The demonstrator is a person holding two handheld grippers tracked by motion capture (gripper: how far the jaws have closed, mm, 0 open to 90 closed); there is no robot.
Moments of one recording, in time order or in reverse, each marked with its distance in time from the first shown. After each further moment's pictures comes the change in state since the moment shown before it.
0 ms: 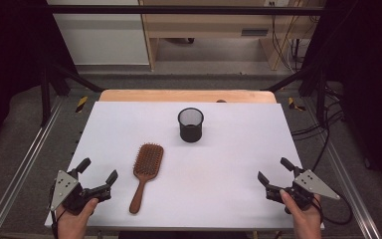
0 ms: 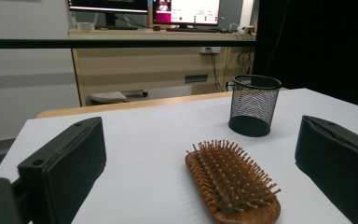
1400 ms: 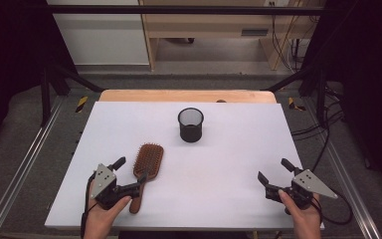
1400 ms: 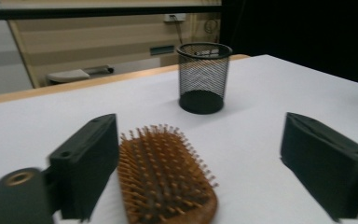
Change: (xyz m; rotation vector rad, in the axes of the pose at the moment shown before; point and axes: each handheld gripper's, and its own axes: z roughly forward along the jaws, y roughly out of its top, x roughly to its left) left arm -0.056 -0.006 0.044 0.151 -0.172 0.041; right arm -0.001 -0.004 0.003 0.034 -0.032 0.002
